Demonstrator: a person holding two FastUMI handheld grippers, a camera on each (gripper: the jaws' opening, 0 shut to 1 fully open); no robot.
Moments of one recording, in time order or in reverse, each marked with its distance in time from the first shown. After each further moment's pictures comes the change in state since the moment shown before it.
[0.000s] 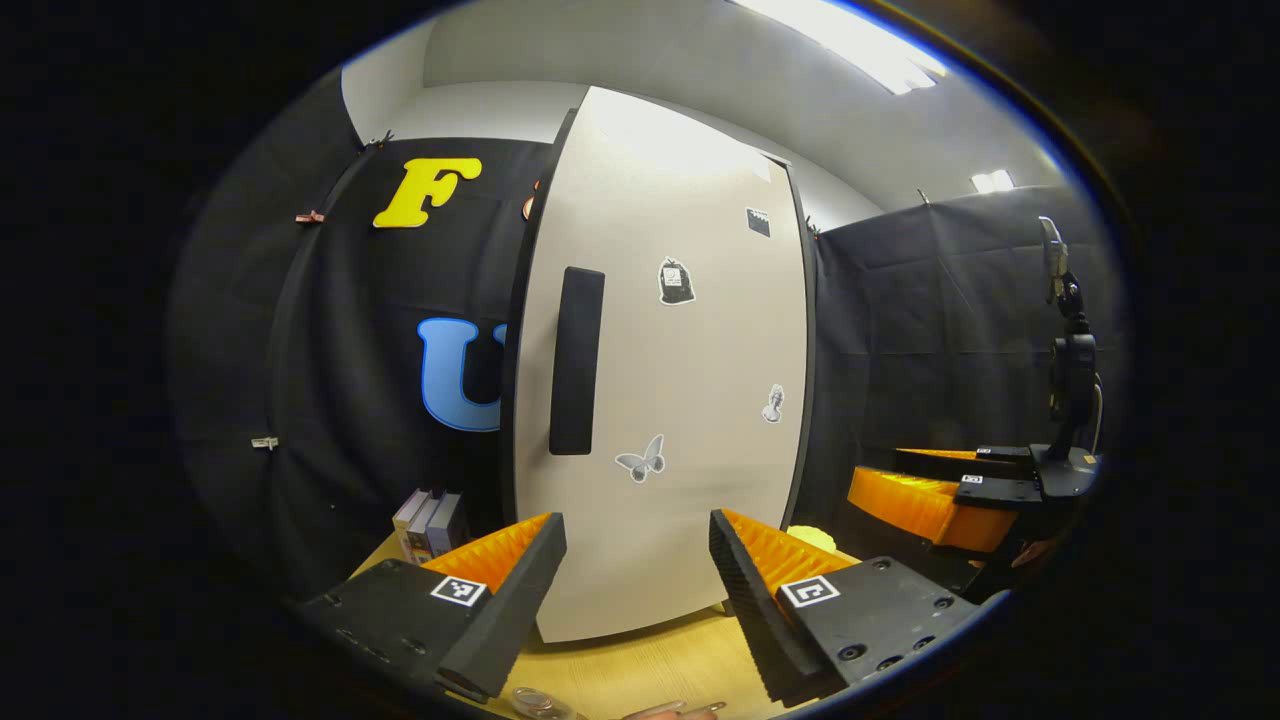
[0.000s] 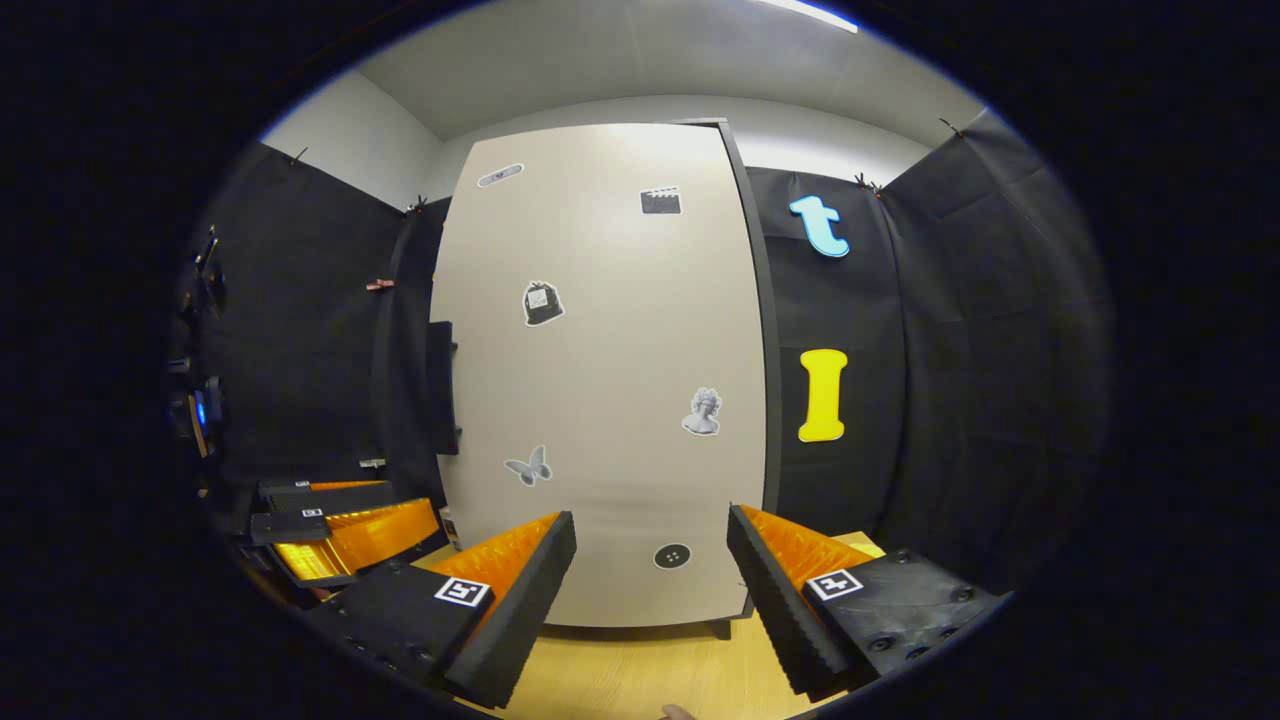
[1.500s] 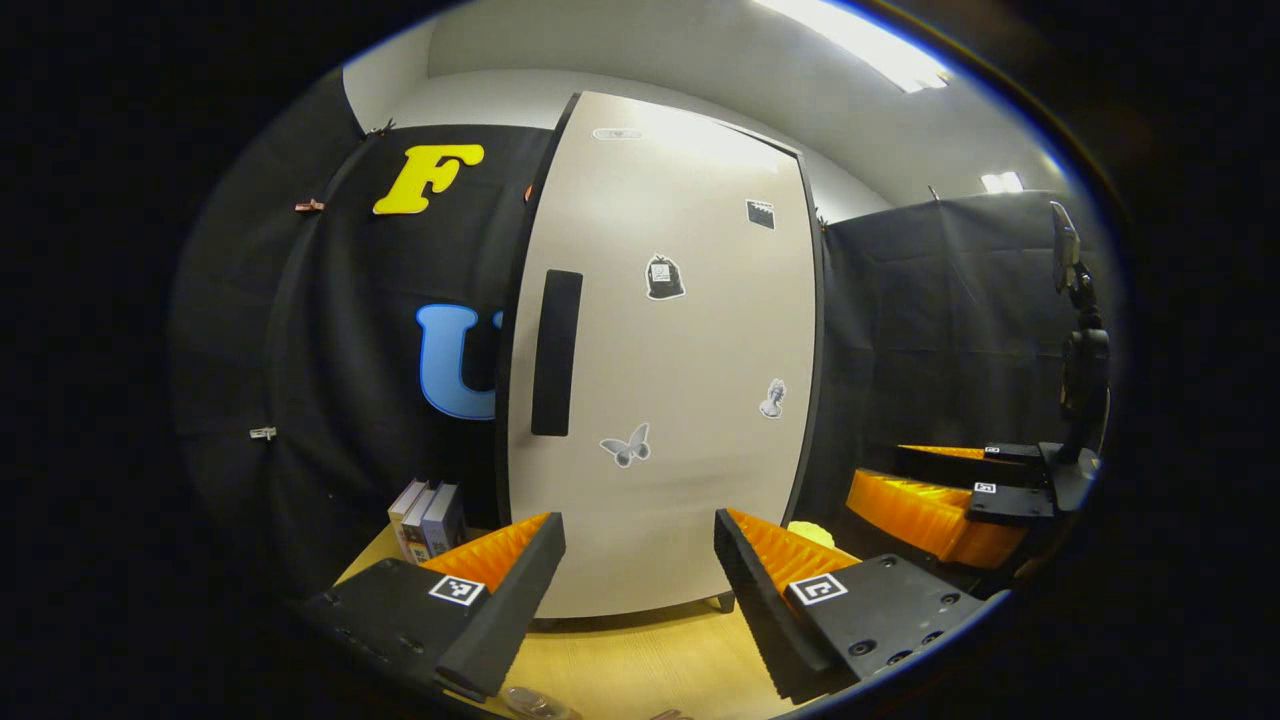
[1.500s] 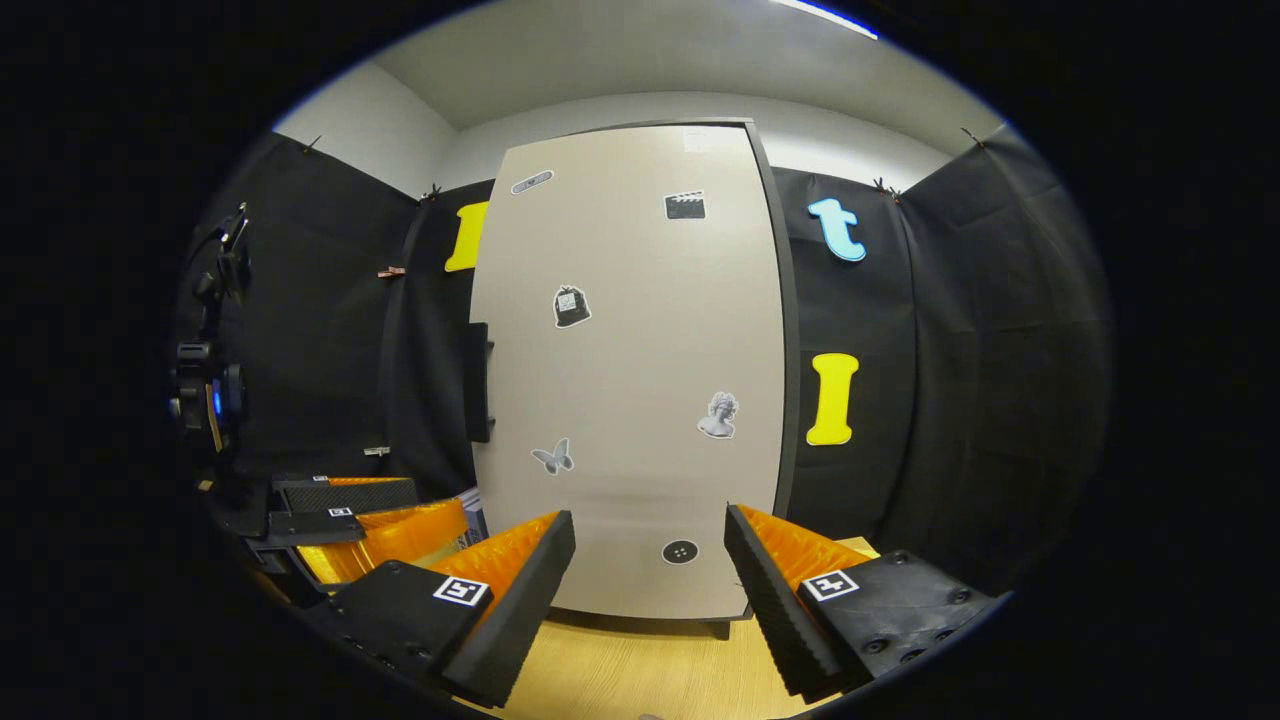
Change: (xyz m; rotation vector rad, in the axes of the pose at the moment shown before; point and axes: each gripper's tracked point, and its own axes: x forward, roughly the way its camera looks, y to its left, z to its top) left arm 0.009 -0.001 0.002 -0.028 0.040 -0.007; right arm -0.003 0.018 0.002 -0.021 -0.012 0.034
